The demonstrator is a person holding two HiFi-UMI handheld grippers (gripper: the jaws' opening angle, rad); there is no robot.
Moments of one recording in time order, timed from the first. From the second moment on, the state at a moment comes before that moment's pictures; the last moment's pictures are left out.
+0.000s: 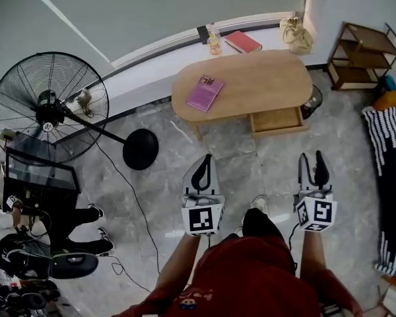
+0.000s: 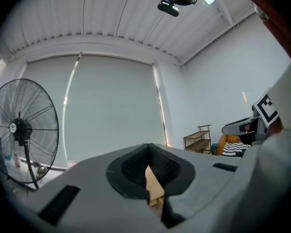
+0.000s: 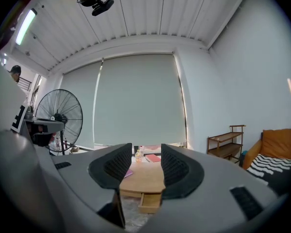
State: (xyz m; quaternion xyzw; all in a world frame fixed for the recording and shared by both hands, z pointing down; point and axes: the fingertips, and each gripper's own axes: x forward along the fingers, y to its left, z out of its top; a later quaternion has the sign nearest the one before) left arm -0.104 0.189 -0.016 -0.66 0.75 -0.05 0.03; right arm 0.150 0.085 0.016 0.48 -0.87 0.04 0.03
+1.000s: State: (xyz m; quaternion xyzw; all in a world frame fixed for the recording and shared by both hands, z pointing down) left arm -0.047 -0.035 0.031 -0.79 0.60 -0.07 0.00; right arm 0.218 -0.030 0.081 0.63 -0.77 0.09 0.06
